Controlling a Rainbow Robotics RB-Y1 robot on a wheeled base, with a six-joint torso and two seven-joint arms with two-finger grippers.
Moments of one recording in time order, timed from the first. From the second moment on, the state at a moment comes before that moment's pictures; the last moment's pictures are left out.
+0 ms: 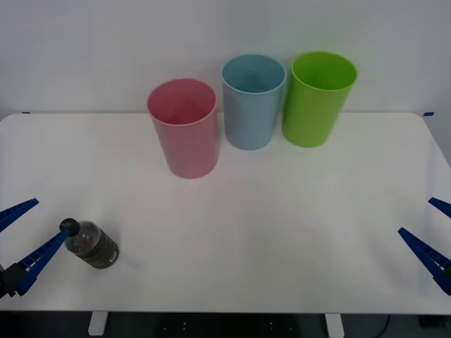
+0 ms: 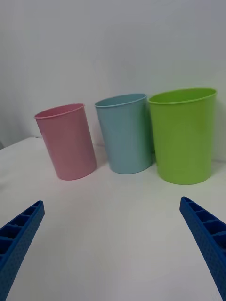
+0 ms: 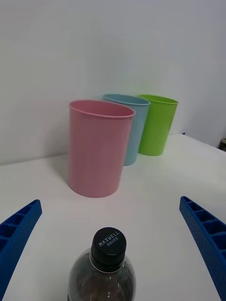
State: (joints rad) right arm 0.35 -0.40 -0.52 -1.66 0.96 -1.22 0.00; left arm 0.35 0.40 0.52 -1.66 -0.96 -1.22 0.00
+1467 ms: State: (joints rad) right arm 0.35 -0.40 -0.52 -1.66 0.96 -1.22 0.00; left arm 0.48 0.43 0.53 -1.64 -0.97 -1.17 -0.11
